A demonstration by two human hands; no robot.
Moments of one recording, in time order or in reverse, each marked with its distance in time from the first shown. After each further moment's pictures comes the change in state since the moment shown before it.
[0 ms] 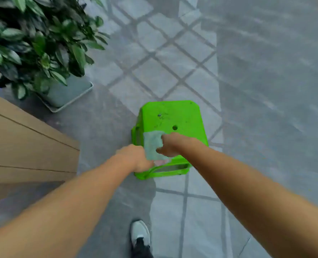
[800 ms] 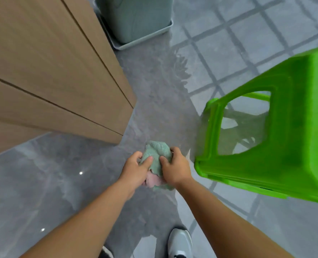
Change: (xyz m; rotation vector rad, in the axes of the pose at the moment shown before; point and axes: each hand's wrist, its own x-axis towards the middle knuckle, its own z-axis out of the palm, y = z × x) left_hand 0.136 -0.300 0.264 -1.448 0.387 -0.519; right_hand 0.217 -0.195 0.316 0.688 0.042 -0.056
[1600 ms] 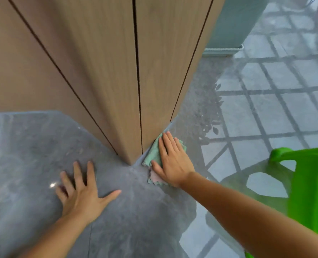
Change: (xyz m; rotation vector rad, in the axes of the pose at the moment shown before) left_hand 0.232 -0.216 -0.102 0.785 0.502 -0.015; right_hand 0.279 0.035 0.171 -1.136 0.028 -0.990
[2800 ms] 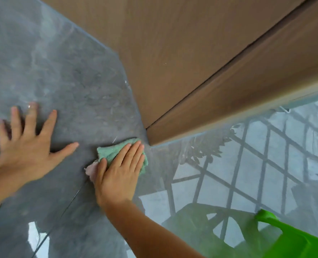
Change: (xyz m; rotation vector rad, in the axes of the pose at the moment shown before) left_hand -0.029 -0.125 0.028 -0.271 0.268 -0.159; right_hand -0.038 -0.203 0.055 0.154 0.134 0.116
